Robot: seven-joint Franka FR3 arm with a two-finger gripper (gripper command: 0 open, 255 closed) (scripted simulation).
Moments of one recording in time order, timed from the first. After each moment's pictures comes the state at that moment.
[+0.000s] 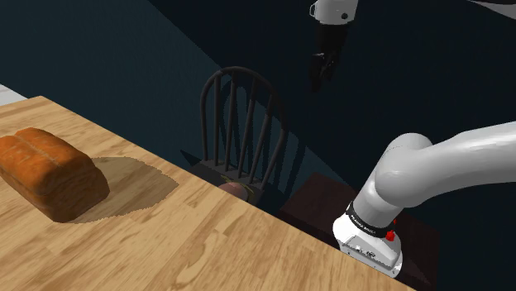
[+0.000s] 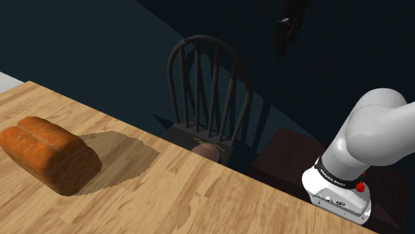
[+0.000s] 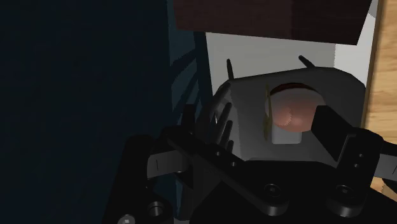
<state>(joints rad) 0.01 -0.79 0.01 -2.33 -0.11 1.46 -0.06</state>
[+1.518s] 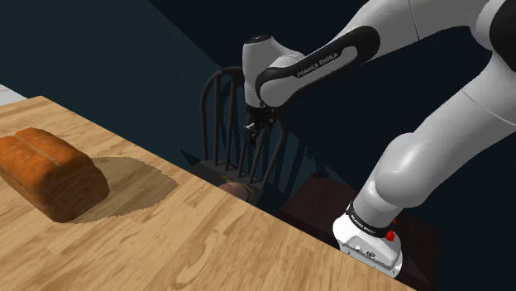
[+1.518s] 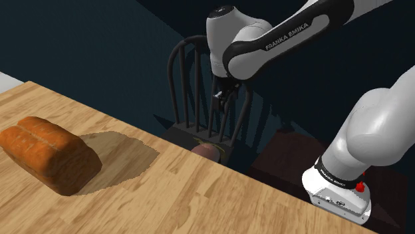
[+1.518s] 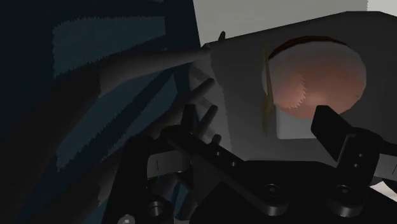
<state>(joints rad) 0.02 -0.26 0.18 -2.52 -0.13 2.17 0.24</state>
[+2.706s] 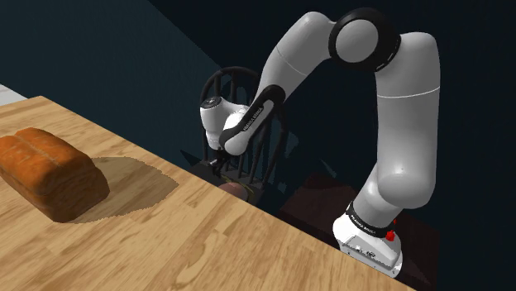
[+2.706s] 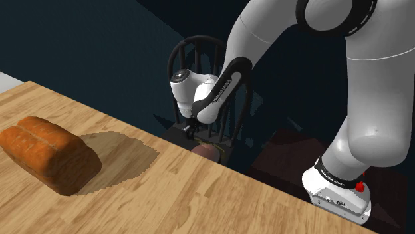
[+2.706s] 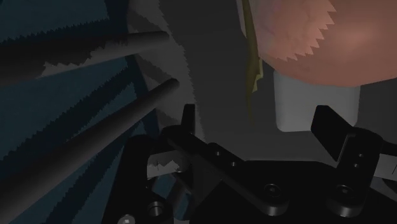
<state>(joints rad) 0.09 0.47 0.15 -2.17 -0.43 2.50 0.60</state>
